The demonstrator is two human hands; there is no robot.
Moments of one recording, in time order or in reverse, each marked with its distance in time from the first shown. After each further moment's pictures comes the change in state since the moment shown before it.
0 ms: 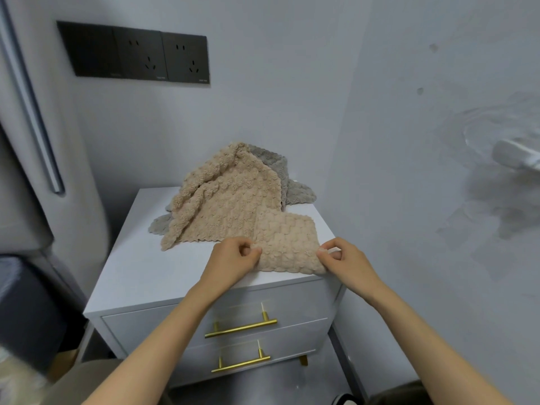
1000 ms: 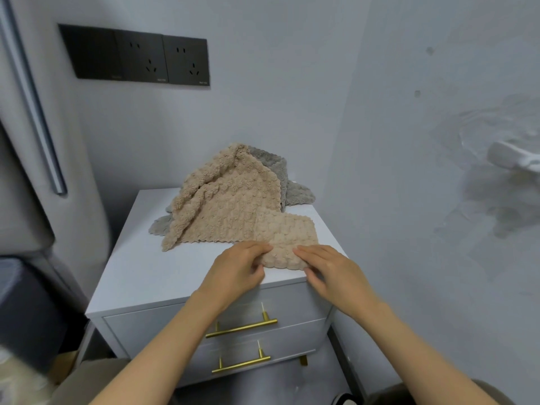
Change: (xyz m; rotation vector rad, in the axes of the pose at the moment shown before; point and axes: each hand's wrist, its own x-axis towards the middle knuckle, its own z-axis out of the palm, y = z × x) left_hand -0.006 -0.009 0.009 0.324 -0.018 0.404; right_hand -0.011 0.009 0.018 -0.576 0.100 -0.668
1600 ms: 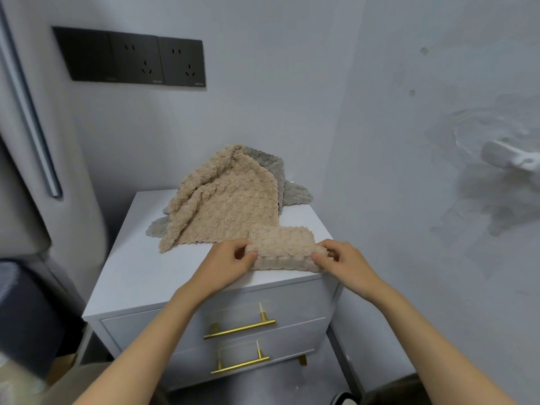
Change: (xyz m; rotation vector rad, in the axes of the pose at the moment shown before) left_hand 0.005 -0.004 -0.020 -0.282 -0.093 -0.246; right_hand 0.011 0.015 -0.022 0.579 -0.142 0.476
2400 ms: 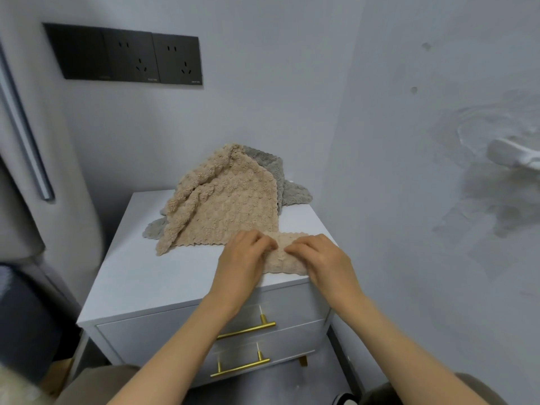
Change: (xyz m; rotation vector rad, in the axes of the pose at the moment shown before) left_hand 0.006 0.009 0.033 0.329 0.336 0.393; right_hand 0.005 -0.006 0.039 -0.527 0.390 -0.578
